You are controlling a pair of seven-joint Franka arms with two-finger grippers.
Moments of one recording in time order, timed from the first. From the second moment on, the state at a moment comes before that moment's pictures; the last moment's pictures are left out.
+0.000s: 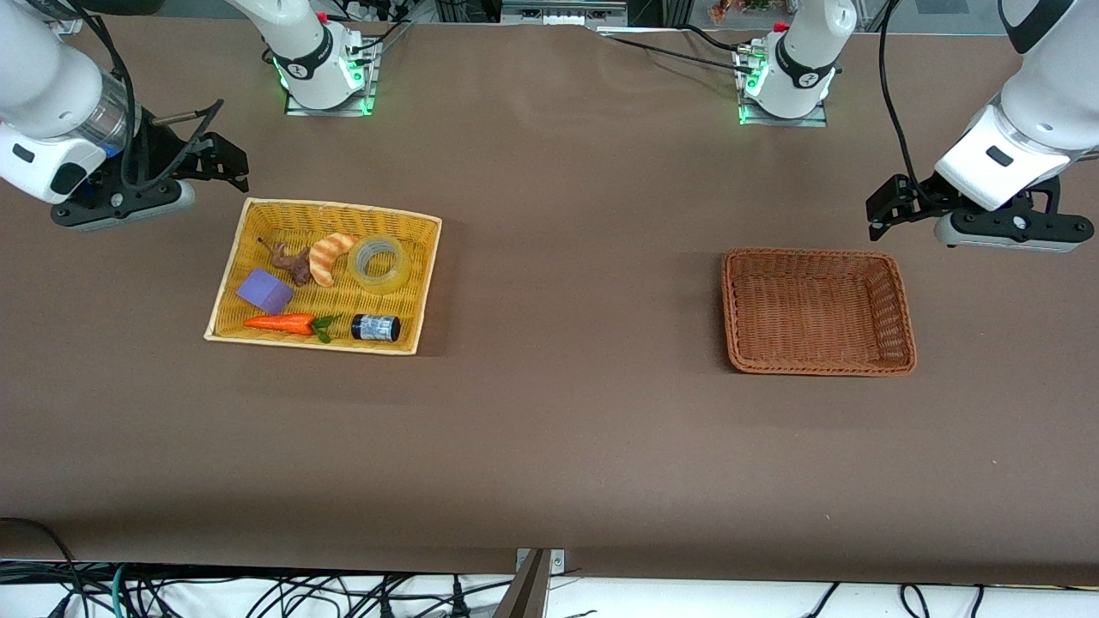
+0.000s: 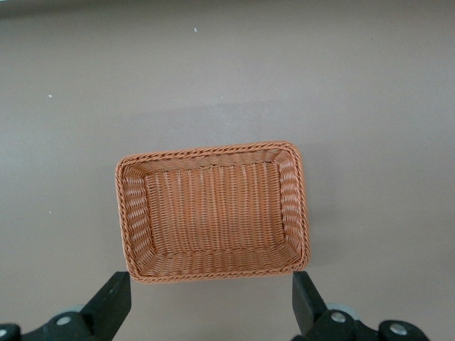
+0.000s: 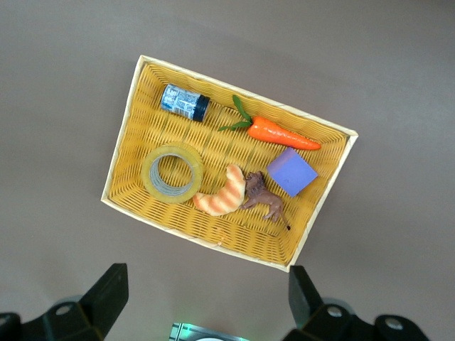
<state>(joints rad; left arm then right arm) -0.04 -0.02 -0.10 -1.71 0.04 1.74 -0.05 0.20 -0.01 -0.02 -1.67 0.01 1.55 -0.08</state>
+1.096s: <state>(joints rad) -0.04 -0.02 -0.10 -1.70 0.04 1.74 -0.05 0.20 -0.01 -0.02 -1.72 0.01 1.57 -0.07</state>
